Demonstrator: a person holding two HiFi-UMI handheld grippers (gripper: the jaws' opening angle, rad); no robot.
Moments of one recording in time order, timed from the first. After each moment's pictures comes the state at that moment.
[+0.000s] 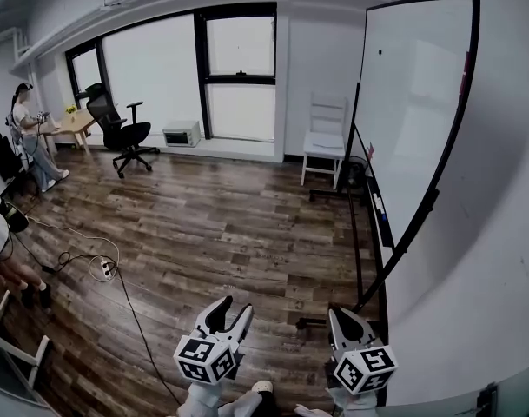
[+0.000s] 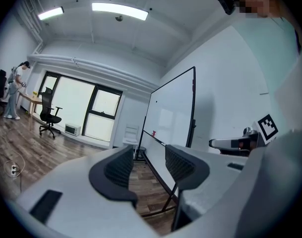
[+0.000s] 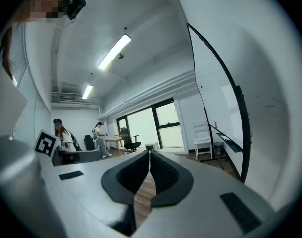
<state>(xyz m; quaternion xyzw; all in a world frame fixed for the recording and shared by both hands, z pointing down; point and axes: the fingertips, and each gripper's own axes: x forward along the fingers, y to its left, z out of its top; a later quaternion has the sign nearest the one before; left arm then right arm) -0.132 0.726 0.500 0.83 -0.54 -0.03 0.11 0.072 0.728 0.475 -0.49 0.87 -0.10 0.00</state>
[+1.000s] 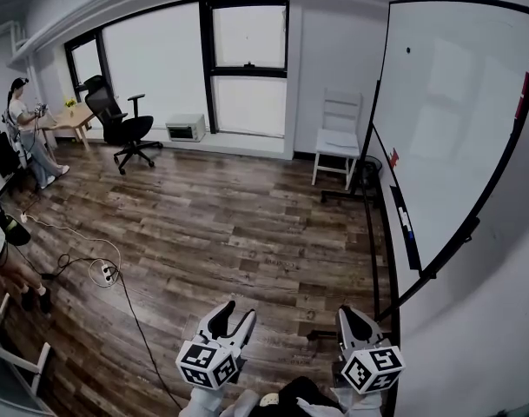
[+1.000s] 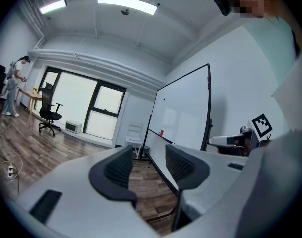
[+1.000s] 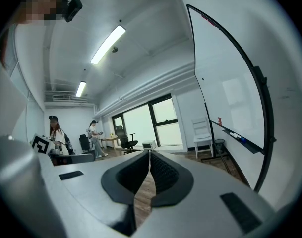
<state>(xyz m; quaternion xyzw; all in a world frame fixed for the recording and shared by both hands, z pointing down) -0.205 0.617 0.526 0.83 -0.54 -0.03 0.13 0.013 0.603 0.495 -0.50 0.86 -0.12 -0.01</state>
